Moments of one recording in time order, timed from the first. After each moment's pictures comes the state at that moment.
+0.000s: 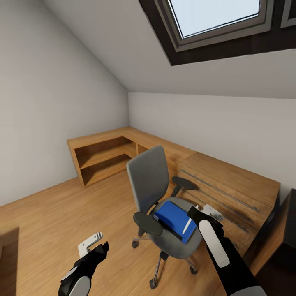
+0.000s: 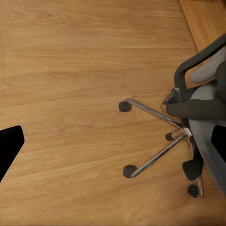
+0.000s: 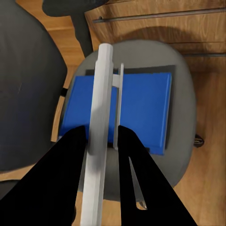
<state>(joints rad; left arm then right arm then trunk) -0.06 0.07 -0.31 -1.56 0.82 0.33 0.79 -0.43 0.01 0.15 -1.29 -0.84 0.41 -0.74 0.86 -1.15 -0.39</state>
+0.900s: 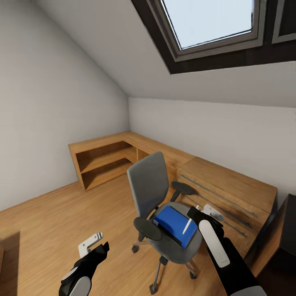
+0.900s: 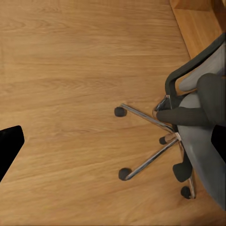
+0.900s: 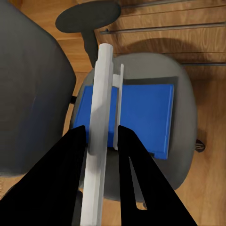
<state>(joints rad) -0.06 0.07 -0.31 -1.56 0.82 0.32 0.79 -0.43 0.00 0.15 -1.29 -0.84 0.41 -0.74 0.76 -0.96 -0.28</state>
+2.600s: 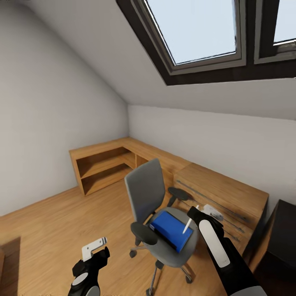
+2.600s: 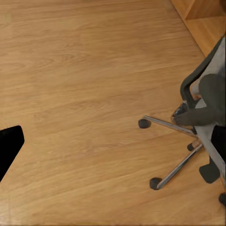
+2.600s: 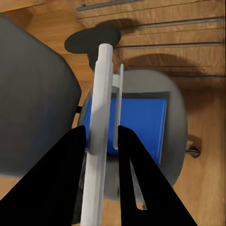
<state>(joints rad) -0.06 0.06 -0.40 -1.51 0.64 0.32 0.88 -0.43 0.00 0.15 -1.30 -0.84 0.41 -0.74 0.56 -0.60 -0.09</state>
